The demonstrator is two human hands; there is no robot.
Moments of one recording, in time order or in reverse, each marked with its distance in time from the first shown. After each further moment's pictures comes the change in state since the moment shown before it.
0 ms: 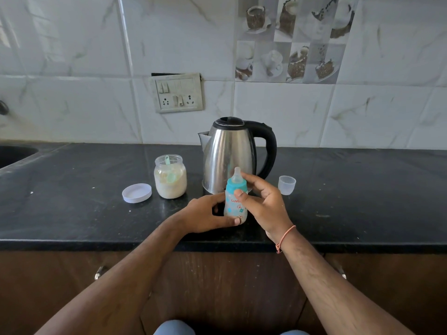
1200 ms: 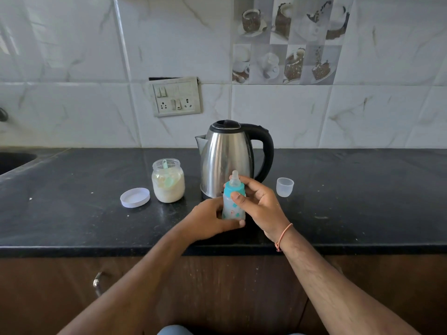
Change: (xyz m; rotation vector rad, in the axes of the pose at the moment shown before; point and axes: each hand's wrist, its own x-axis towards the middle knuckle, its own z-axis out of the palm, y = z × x) left_hand -0.011 0.030 0.012 -0.111 0.076 -0.027; right_hand 0.006 -0.001 -0.002 0.068 -0.093 0.060
